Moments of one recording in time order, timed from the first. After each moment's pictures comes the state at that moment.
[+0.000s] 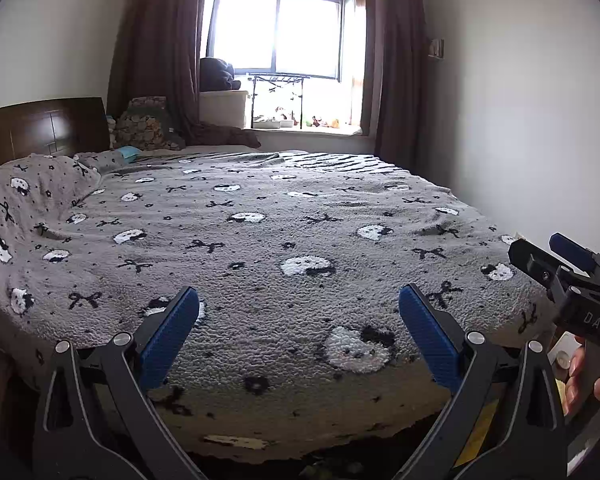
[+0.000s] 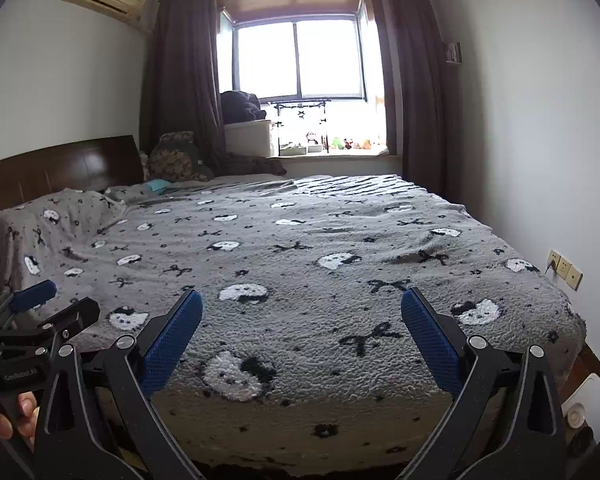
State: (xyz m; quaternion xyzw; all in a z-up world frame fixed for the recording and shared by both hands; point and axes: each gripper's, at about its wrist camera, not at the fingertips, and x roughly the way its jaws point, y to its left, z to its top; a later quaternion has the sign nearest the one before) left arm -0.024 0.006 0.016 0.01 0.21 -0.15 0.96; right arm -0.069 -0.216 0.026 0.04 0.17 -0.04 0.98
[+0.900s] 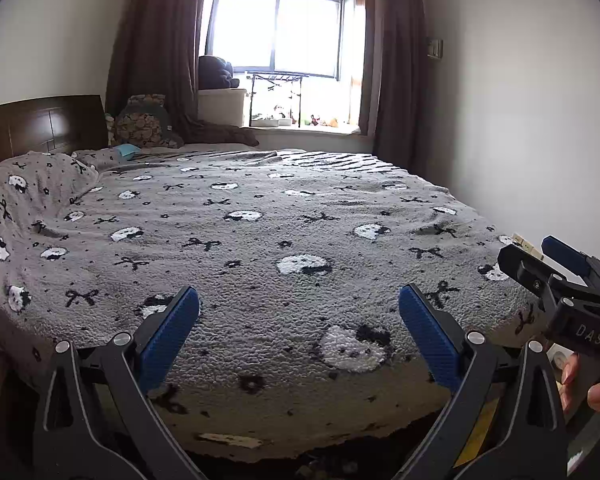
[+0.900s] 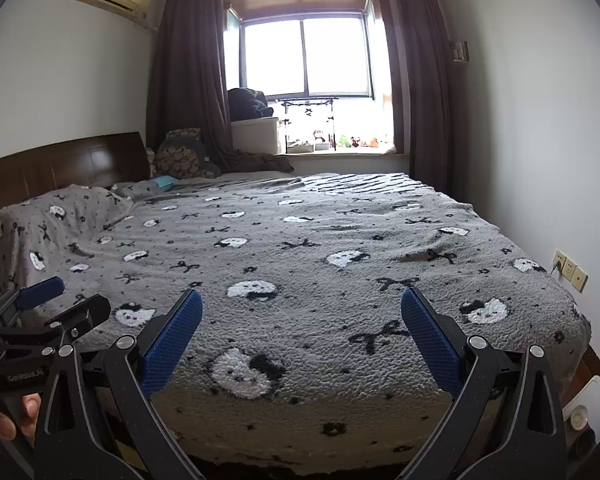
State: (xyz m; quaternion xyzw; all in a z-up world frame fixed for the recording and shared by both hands) left arm -0.026 0.002 0.015 0.00 0.22 -0.16 0.96; right arm -0.068 -0.209 0.024 0.04 0.18 -0.03 0.98
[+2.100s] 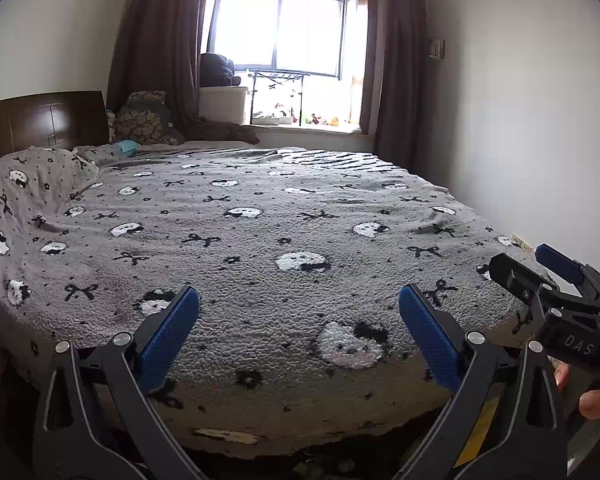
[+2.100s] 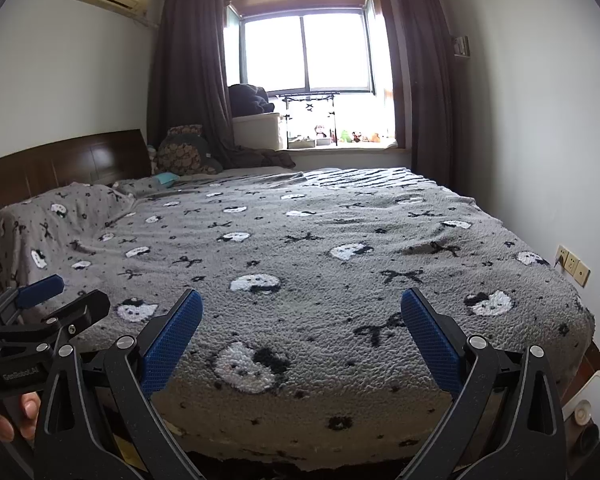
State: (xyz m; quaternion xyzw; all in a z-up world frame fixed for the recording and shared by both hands) left arm -0.029 0.001 0.013 0.00 0.22 -0.15 0.96; right arm -0.068 -0.203 0.019 0.05 0.18 -0.03 0.98
